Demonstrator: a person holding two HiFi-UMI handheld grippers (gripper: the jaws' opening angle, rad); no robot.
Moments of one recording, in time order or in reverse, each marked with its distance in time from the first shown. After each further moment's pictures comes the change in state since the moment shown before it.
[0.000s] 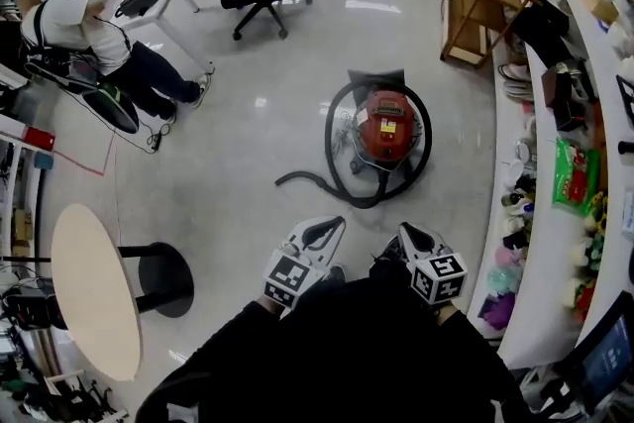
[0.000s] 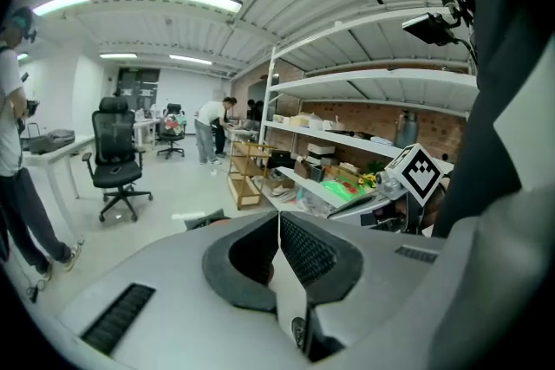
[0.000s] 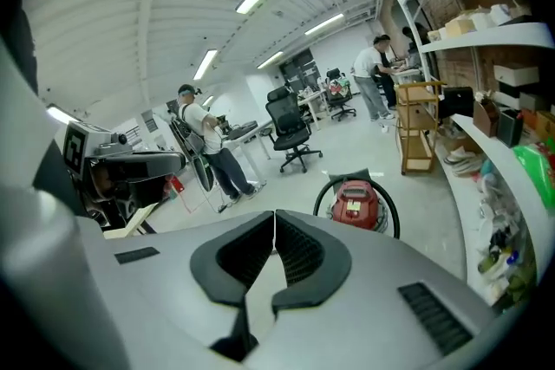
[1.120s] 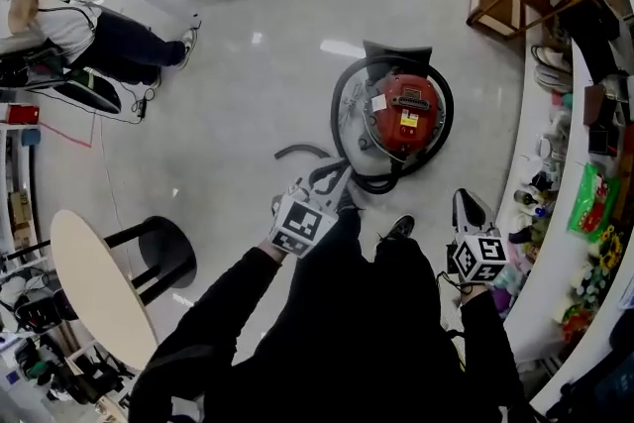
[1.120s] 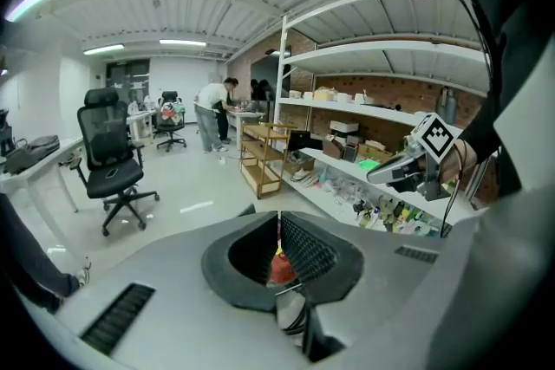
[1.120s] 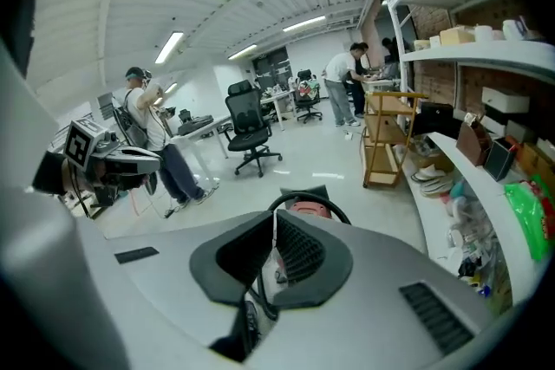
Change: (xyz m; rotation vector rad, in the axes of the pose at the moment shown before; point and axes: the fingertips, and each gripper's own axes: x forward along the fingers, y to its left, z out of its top) left arm 0.169 0.246 0.002 0.082 0.118 0.012; right arm 0.158 -0.172 0.097 -0.004 0.003 -0.247
